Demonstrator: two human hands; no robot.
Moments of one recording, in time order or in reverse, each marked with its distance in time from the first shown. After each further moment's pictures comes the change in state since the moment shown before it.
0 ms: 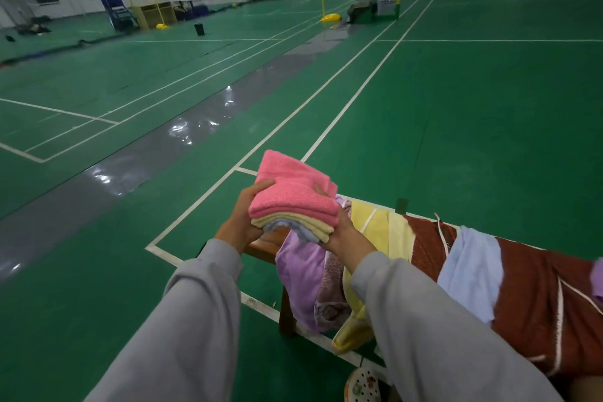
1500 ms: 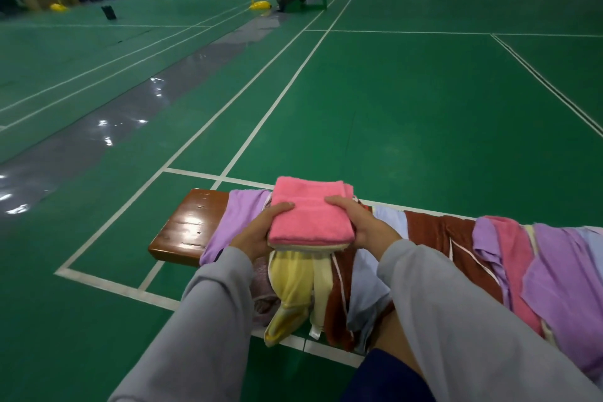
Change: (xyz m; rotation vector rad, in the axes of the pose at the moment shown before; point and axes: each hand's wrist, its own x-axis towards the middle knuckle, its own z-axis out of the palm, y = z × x) left_hand 0.062 -0.131 0.120 0.228 -0.046 -0.357; right_hand -0.122 -0.105 -0.147 -0.327 0.490 0.033
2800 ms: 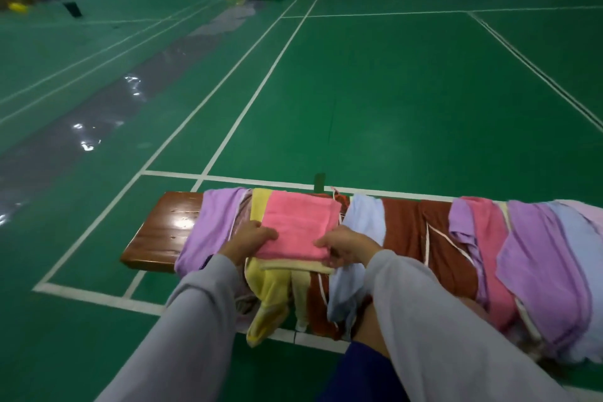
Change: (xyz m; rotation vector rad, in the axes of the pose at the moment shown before) left_hand 0.058 -0.039 -0.007 0.695 0.327 0.024; right_hand 0.021 0.052 -0.058 -0.503 0.074 0.168
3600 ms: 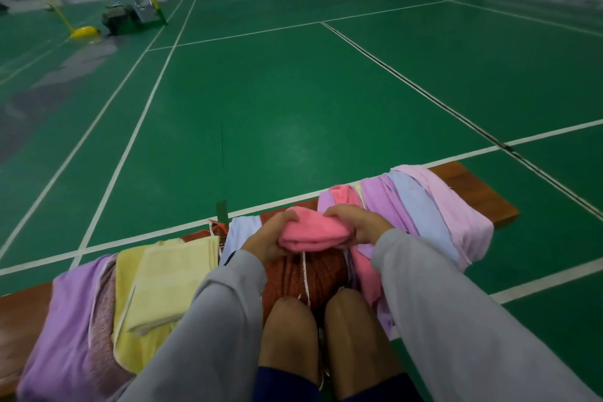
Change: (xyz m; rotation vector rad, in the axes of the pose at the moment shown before) left_hand -0.061 0.176 0.296 -0.285 -0.577 -0.093; right_hand -0.120 0.097 -0.251 0.431 0.369 0.002
